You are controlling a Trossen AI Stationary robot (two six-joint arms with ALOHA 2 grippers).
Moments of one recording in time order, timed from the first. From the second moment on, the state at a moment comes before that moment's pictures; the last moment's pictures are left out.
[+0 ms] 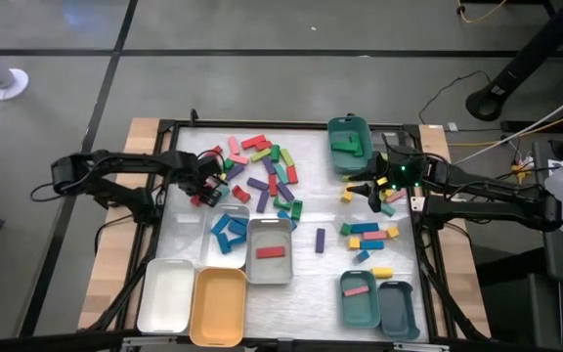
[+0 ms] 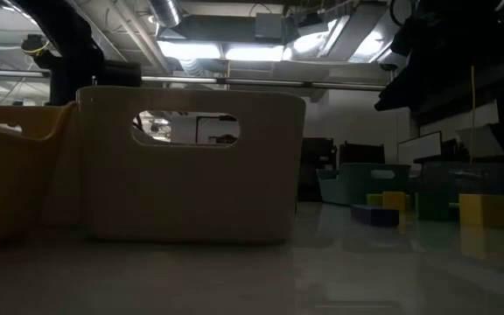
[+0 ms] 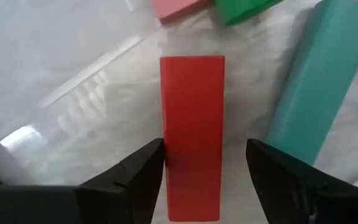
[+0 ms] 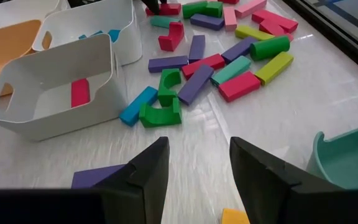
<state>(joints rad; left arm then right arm) 0.42 1.28 0.57 -0.78 -0.09 -0.60 -0.35 0.76 0.55 -0.33 -0.24 0.05</state>
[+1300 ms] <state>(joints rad) 0.48 1.14 0.78 -0.75 -0.06 -0.54 -0.35 0.76 0.55 -0.37 -0.24 0.02</state>
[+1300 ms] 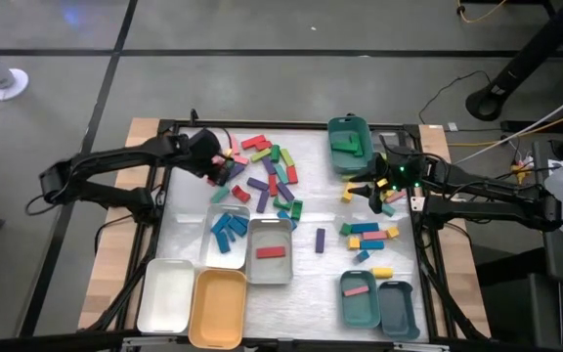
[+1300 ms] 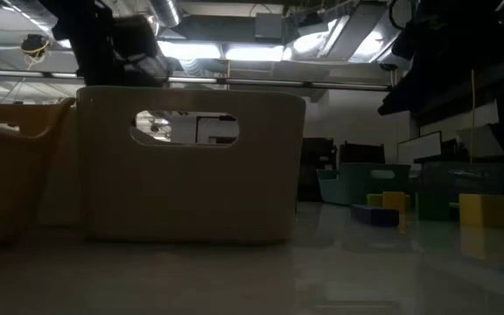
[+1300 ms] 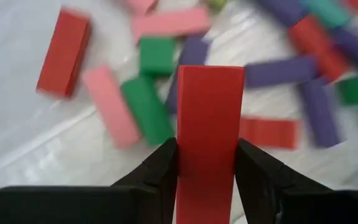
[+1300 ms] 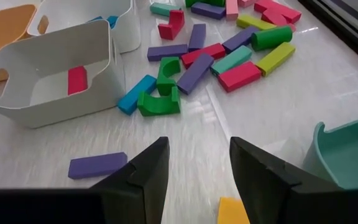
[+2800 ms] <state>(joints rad) -0.12 1.51 0.79 0.06 0.10 -0.31 -0.35 1.06 0.55 -0.49 -0.02 -0.46</state>
